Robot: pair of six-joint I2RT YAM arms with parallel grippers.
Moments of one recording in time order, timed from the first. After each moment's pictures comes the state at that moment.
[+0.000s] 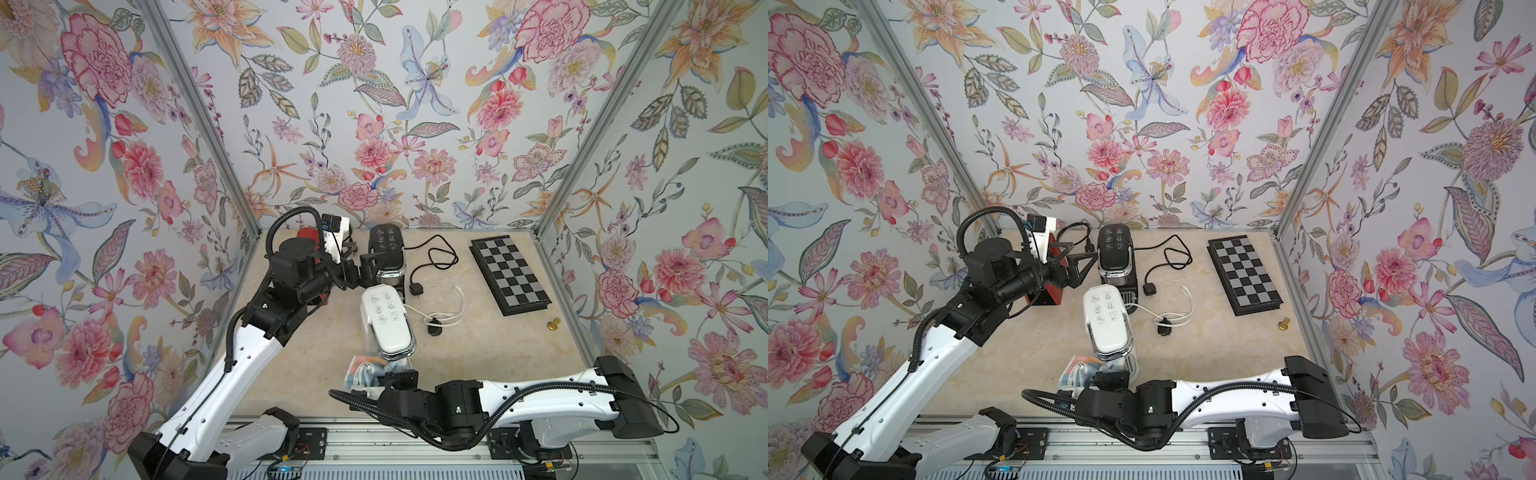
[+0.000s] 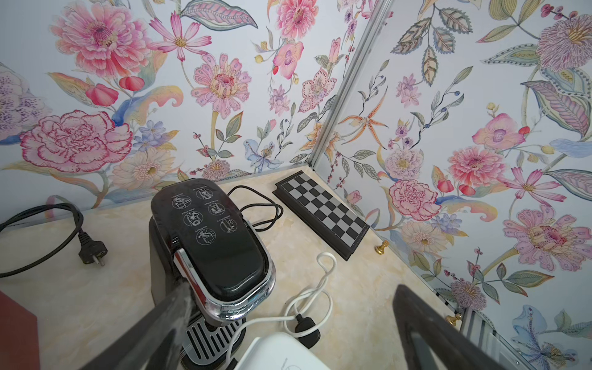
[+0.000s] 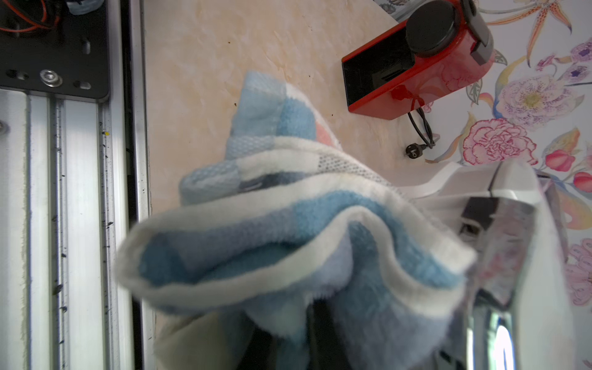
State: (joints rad) left arm -0.47 1.11 1.18 -0.26 0.33 -0.29; right arm 1.60 1.41 1.07 -0.52 0.61 -0.28
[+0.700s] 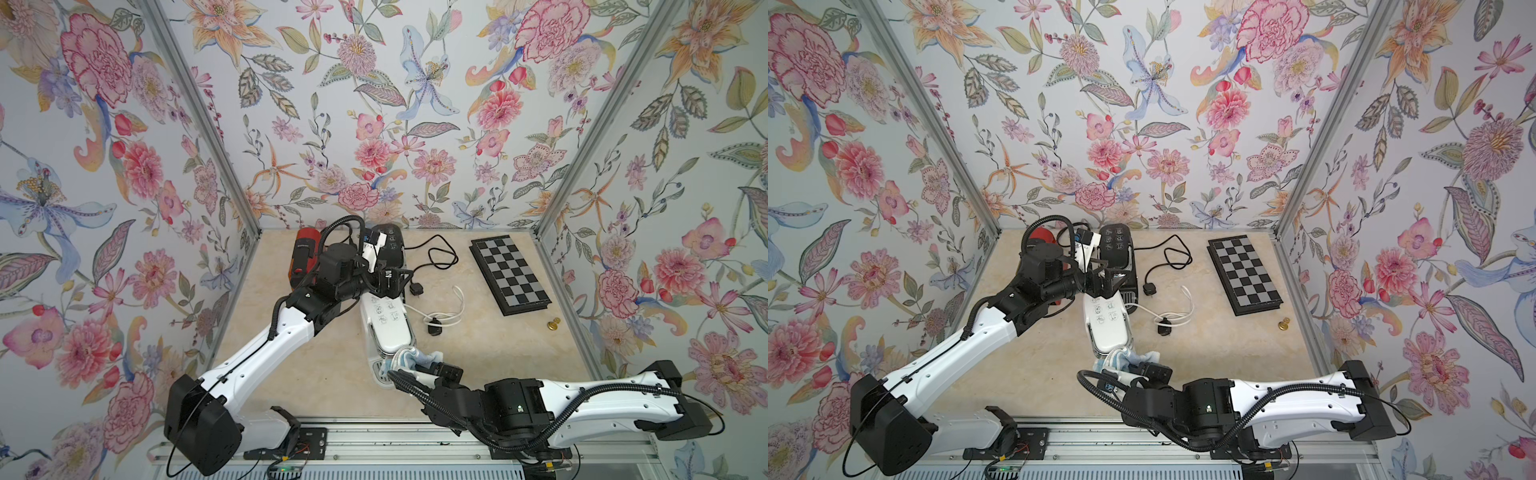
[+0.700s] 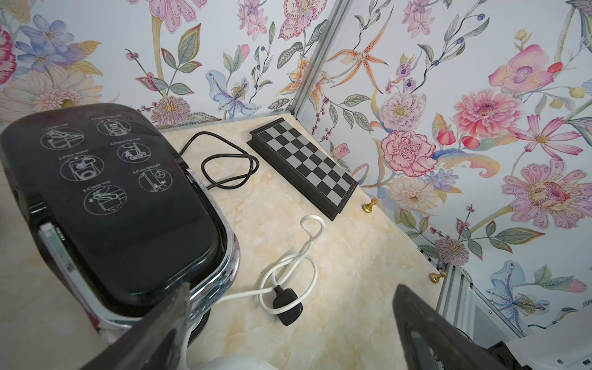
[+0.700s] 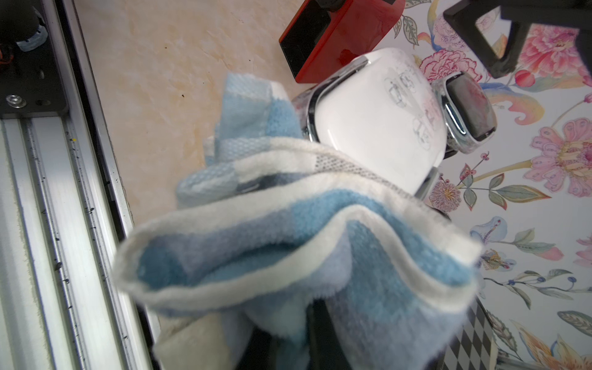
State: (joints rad) left arm -0.59 1.32 1.12 -0.14 0.33 -0.32; right arm 1.61 1.07 0.92 -0.66 0.72 -0.04
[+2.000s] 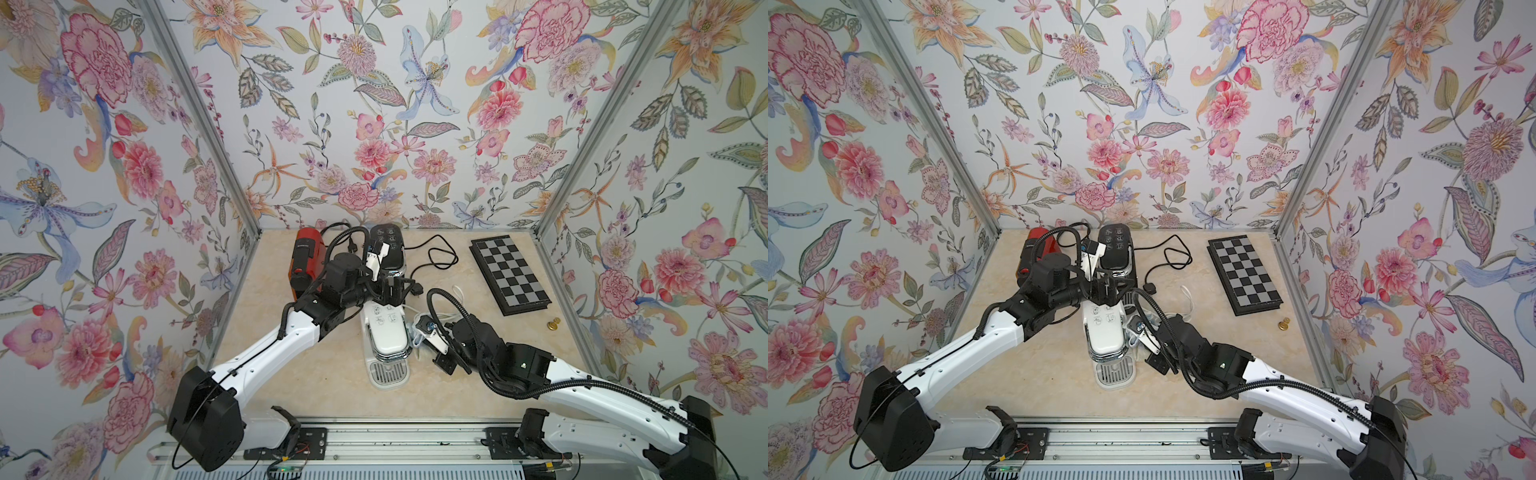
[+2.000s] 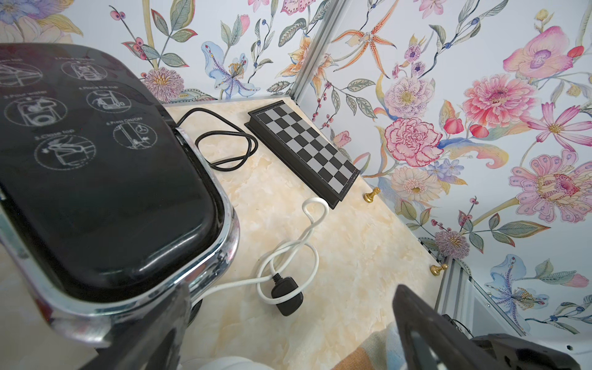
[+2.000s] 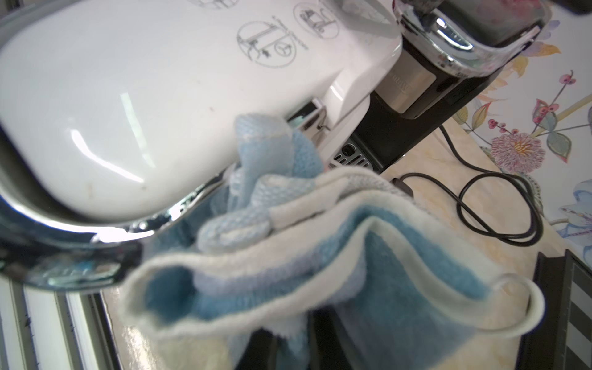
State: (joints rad) left arm -0.60 1.33 1.02 -0.04 0.34 -0.35; right arm 1.03 0.98 0.76 -0.39 0.11 -0.16
